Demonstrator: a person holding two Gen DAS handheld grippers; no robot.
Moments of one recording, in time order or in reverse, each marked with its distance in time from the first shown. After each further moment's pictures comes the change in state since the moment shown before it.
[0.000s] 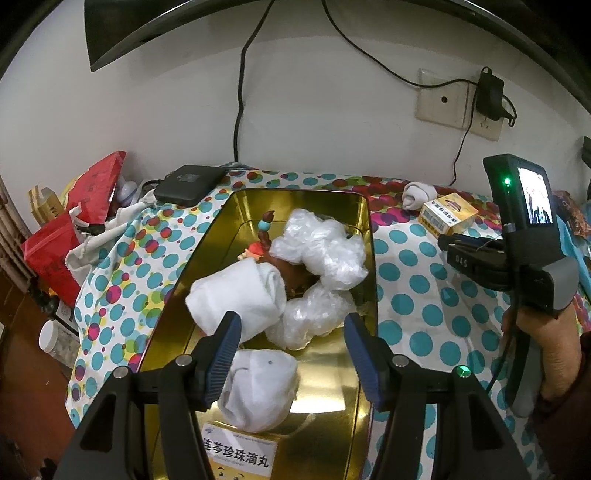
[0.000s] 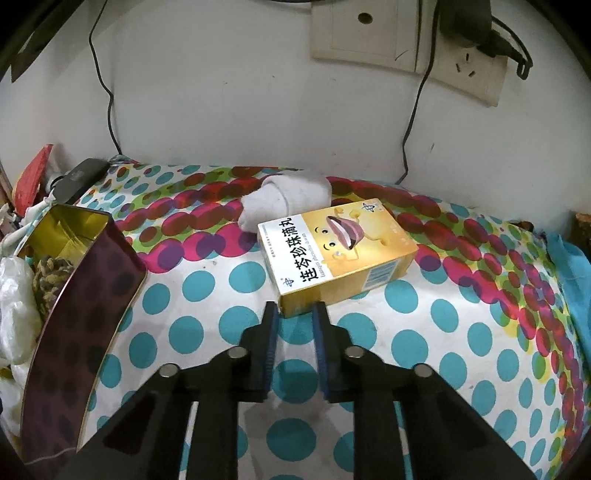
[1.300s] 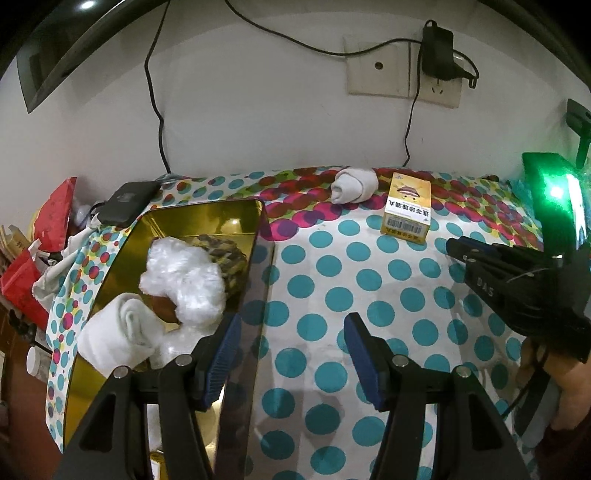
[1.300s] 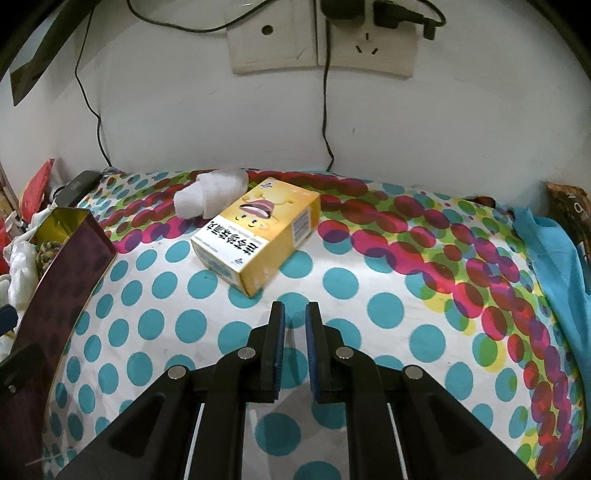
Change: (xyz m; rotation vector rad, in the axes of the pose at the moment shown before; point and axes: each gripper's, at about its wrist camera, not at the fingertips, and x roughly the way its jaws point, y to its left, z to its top) left arm 0.026 -0.092 0.021 0.102 0.046 -0.039; right arm -0.029 -0.074 -0.027 0.038 -0.029 0.029
